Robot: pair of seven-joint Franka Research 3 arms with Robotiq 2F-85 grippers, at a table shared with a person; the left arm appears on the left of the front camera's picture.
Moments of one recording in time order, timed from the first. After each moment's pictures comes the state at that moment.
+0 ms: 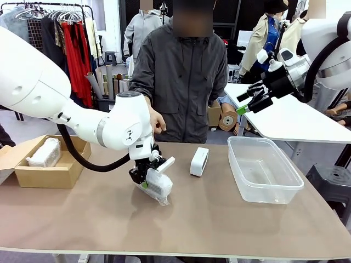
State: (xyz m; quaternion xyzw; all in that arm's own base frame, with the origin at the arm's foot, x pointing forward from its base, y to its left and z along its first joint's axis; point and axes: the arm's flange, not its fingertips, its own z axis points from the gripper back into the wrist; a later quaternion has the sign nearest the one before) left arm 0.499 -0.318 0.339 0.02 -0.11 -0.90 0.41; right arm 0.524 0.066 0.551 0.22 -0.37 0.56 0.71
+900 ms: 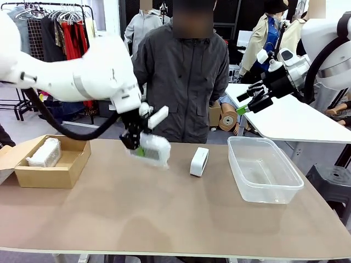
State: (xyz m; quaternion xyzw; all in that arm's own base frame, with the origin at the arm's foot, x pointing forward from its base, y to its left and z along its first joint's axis) left arm 0.482 -0.283 0.500 -0.05 -0.15 -0.86 0.48; right arm 0.524 0.066 0.551 0.22 -0.37 0.56 0.71
